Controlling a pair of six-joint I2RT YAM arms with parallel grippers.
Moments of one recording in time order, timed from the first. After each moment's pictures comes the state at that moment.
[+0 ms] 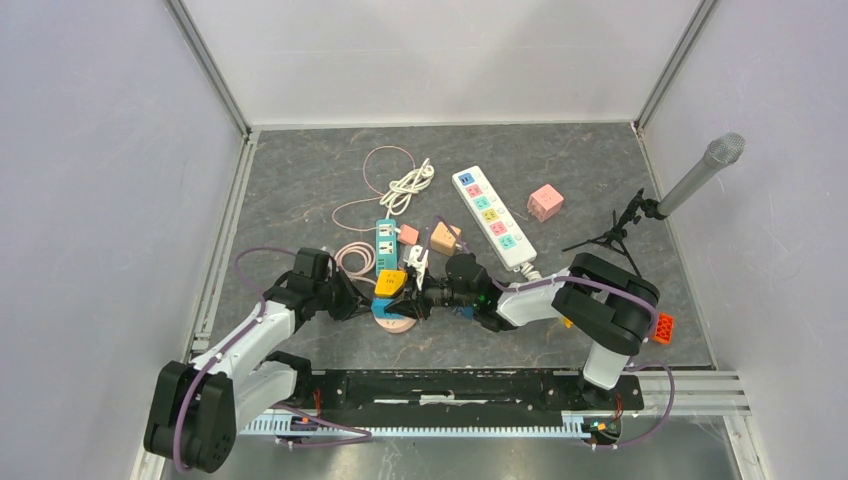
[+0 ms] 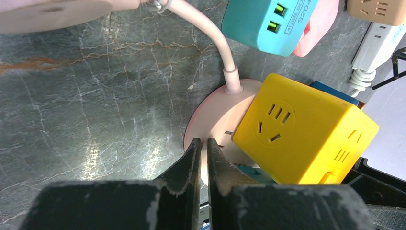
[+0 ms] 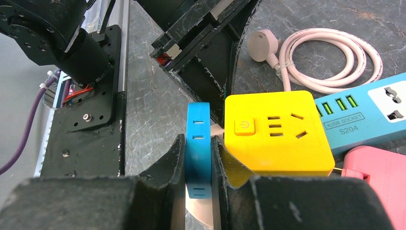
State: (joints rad) left arm -0.28 1.00 0.37 -0.34 0.34 -0.87; right arm 1.02 1.75 0.65 0.88 -0.45 0.13
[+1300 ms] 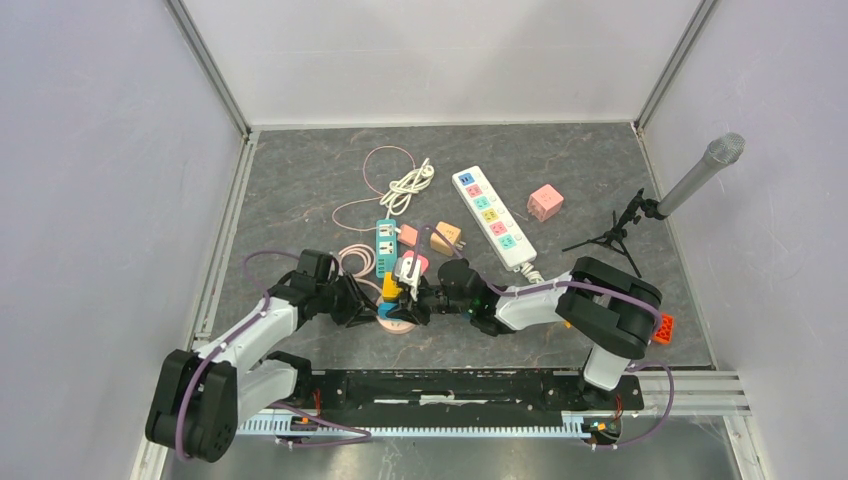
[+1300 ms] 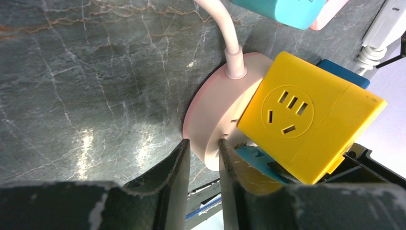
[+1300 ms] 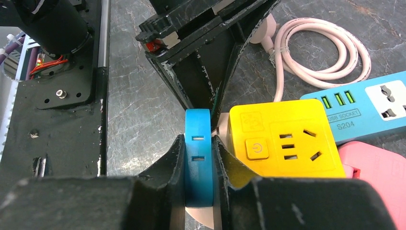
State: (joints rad) left arm -0.28 1.05 0.37 -0.37 0.43 -0.87; right arm 1.07 1.73 0.67 0.76 -0.37 -0.03
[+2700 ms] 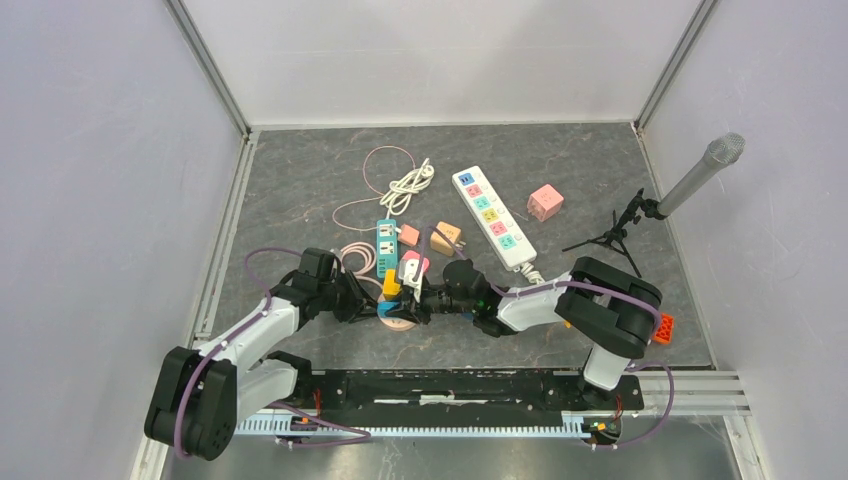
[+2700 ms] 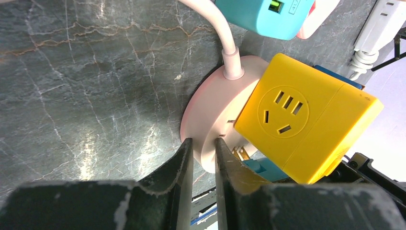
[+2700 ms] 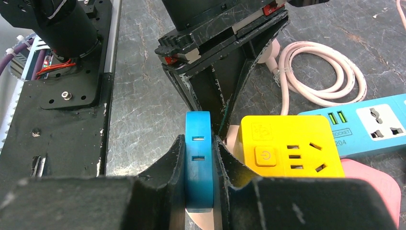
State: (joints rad) left arm -0.30 1.07 0.36 -0.30 0.40 -0.88; right arm 1.06 1.73 0.64 0.85 -0.41 -0.07
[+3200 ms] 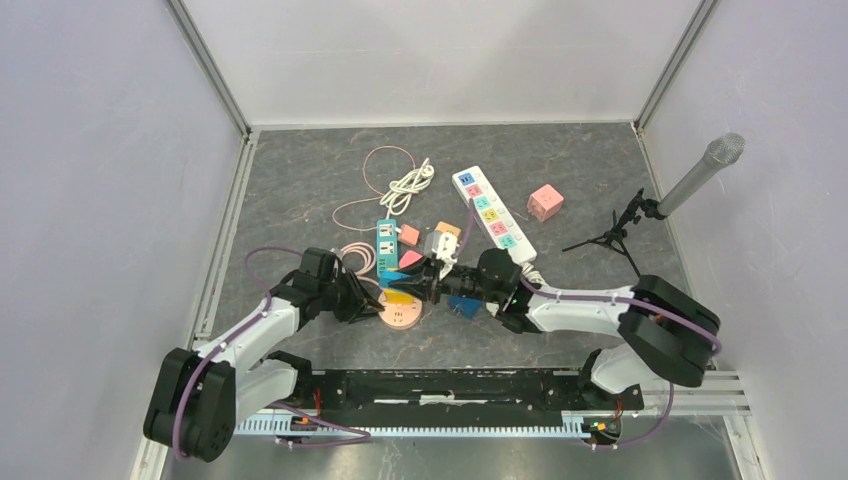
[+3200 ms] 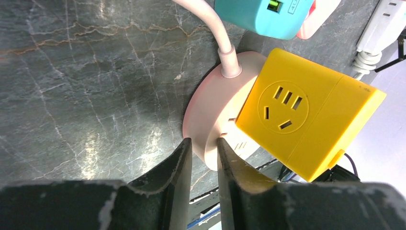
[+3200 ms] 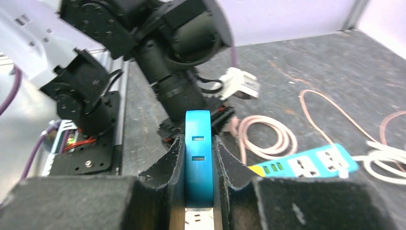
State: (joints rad) left arm -0.31 1.06 0.37 -0.30 0.39 -0.88; right arm 1.01 1.49 0.61 0.93 -0.40 0.03
